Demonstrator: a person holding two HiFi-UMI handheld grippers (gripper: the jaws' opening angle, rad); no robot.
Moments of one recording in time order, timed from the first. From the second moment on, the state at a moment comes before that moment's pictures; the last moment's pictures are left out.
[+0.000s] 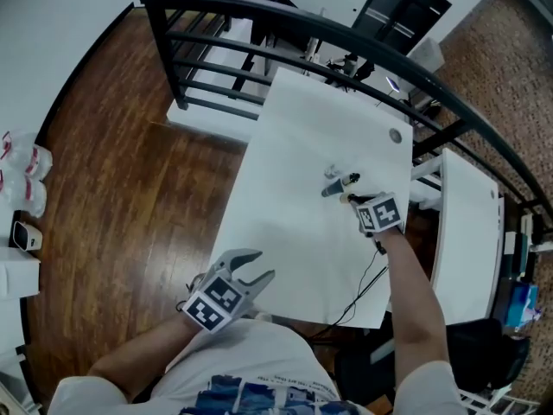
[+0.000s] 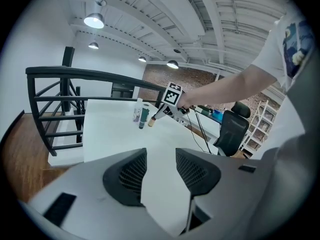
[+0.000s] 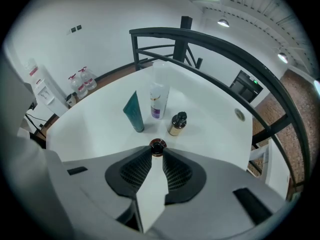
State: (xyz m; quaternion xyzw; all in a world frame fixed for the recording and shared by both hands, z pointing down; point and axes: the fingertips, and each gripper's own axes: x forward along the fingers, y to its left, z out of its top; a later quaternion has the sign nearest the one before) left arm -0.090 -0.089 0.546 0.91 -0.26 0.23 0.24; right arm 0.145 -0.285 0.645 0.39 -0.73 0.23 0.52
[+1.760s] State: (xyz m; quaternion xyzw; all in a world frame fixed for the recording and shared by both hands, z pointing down) left arm -0.037 0.078 0.488 0.87 -0.39 0.19 0.22; right arm 0.174 0.117 0.479 0.51 -0.83 0.15 0.17
